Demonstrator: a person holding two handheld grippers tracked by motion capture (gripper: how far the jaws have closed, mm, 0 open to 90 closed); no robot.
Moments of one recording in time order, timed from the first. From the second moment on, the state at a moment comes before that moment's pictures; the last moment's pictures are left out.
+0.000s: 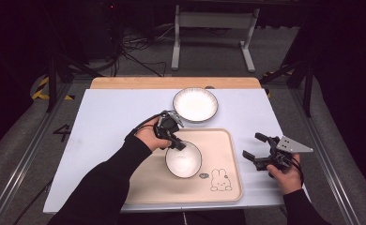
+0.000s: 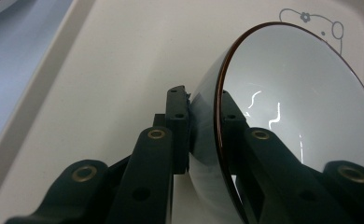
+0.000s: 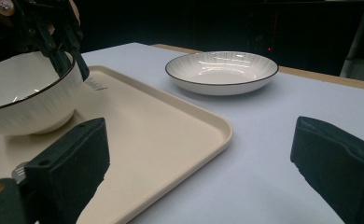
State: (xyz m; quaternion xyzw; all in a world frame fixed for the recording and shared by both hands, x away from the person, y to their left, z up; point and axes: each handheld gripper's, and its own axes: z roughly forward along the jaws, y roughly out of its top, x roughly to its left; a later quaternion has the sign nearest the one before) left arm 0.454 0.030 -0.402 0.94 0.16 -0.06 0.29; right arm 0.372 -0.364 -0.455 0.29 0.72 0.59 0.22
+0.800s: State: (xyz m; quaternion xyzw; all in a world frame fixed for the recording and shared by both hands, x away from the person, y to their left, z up) left arm 0.458 0.030 -0.412 0.95 0.17 -0.05 0.26; right arm 0.372 -0.364 -0.455 0.28 0.73 0.59 0.22
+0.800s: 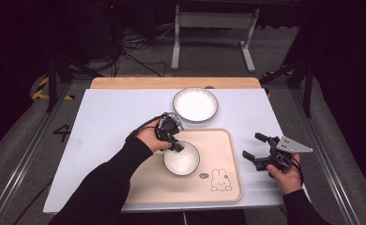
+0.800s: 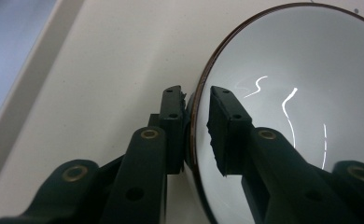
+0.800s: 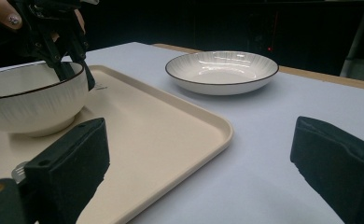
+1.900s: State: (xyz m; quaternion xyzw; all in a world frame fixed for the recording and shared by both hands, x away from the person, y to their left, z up) left arm 0.422 0.085 -0.390 0.86 0.24 0.06 0.44; right arm 0.372 -0.364 -0.455 0.28 0.73 0.59 0.22
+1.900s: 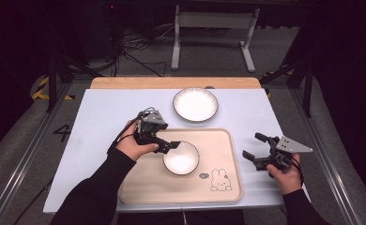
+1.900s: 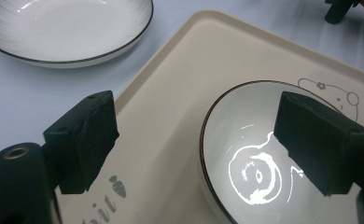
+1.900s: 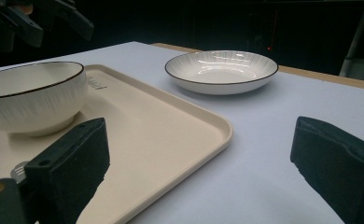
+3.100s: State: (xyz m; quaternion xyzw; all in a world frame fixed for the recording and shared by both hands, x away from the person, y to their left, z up) left arm 0.384 0.213 -0.424 0.75 0.33 0.13 0.55; right arm 0.372 -0.364 -0.455 0.29 0.72 0.59 0.22
